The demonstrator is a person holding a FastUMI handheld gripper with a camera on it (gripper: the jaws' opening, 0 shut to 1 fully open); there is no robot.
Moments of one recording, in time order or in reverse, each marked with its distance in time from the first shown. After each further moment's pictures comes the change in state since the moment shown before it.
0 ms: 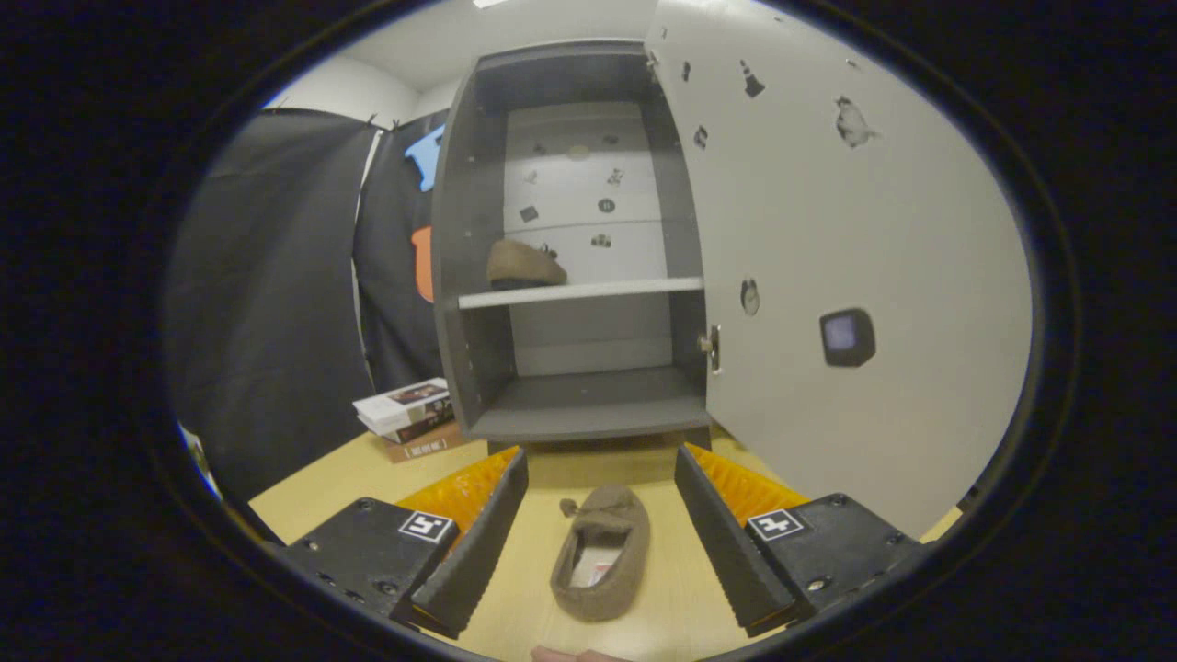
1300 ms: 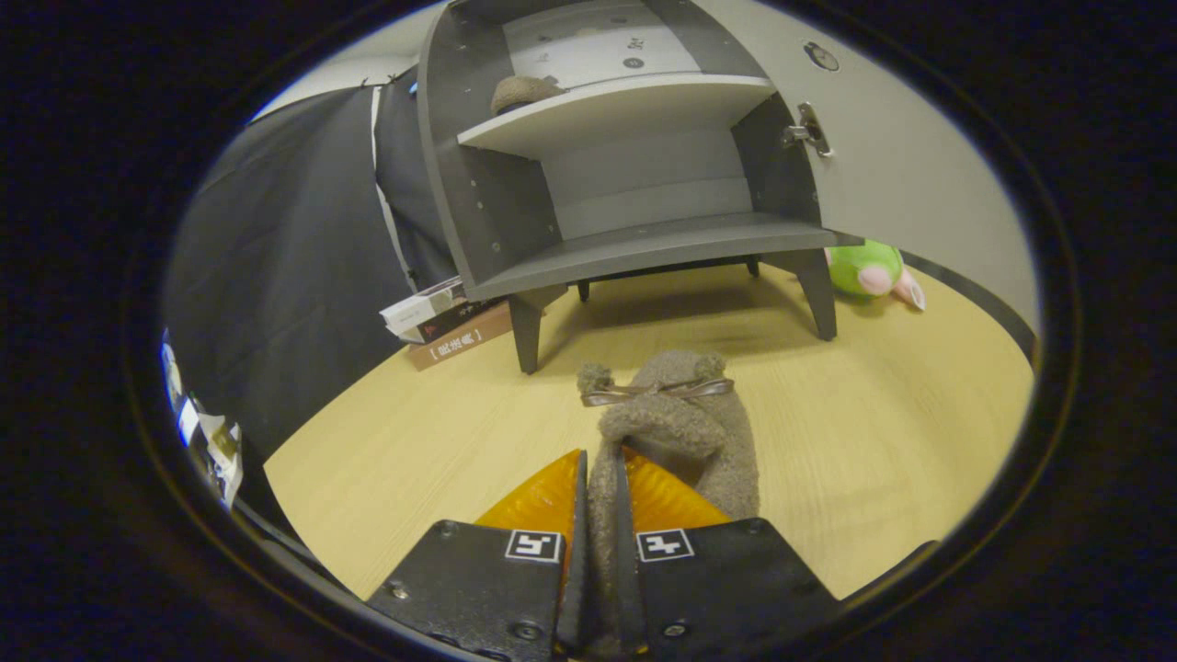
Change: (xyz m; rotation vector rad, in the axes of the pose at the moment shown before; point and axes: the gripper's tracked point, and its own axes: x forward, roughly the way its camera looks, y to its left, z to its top) arm 0.081 0.028 -0.114 0.121 0.267 0.245
